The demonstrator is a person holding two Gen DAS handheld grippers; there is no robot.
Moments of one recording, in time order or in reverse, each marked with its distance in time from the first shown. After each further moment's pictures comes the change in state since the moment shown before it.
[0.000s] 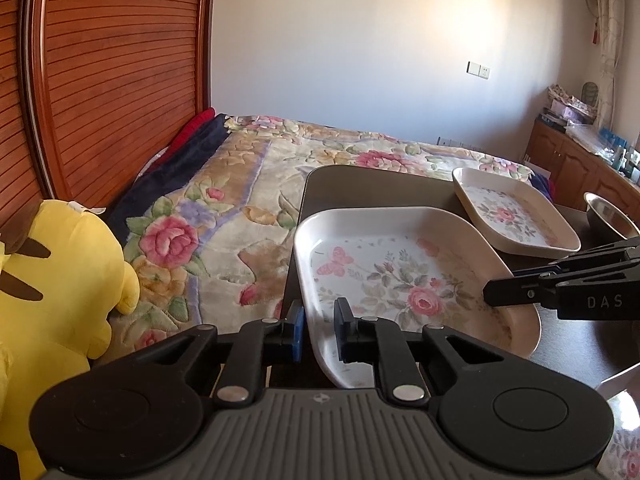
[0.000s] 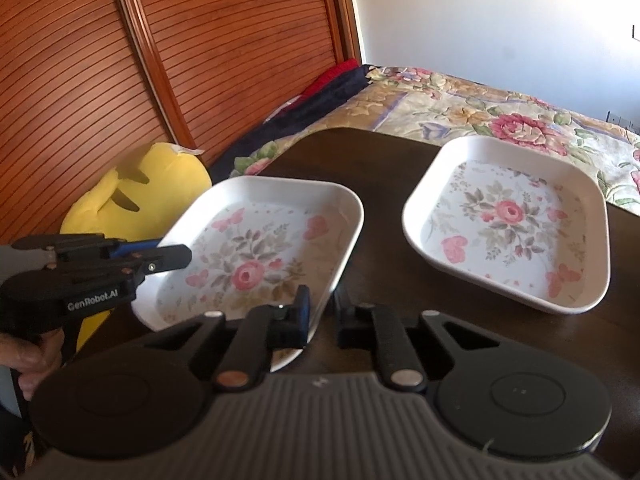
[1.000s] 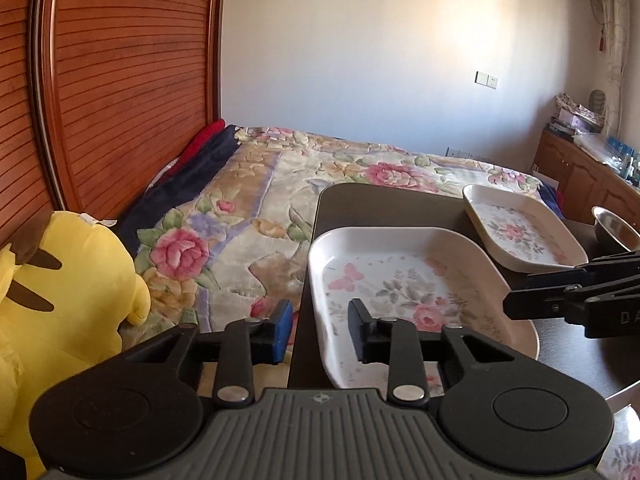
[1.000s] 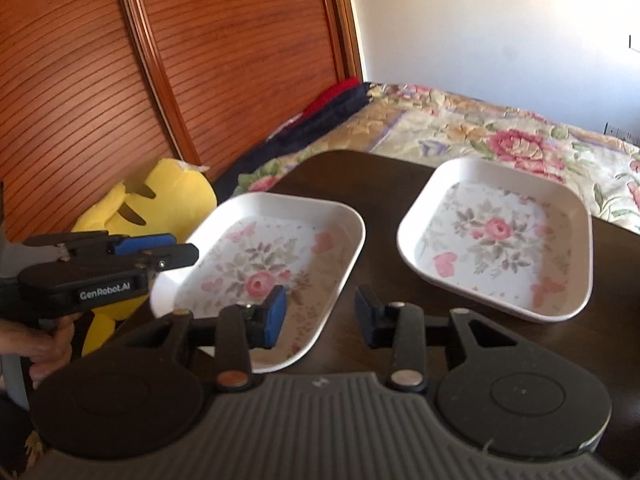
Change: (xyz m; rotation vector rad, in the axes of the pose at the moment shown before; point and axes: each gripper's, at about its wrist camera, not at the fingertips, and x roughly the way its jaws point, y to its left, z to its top) left arm -0.002 0.002 0.006 -0.004 -0.028 0.031; right arm -0.014 0.001 0.001 0.002 -0.040 0.004
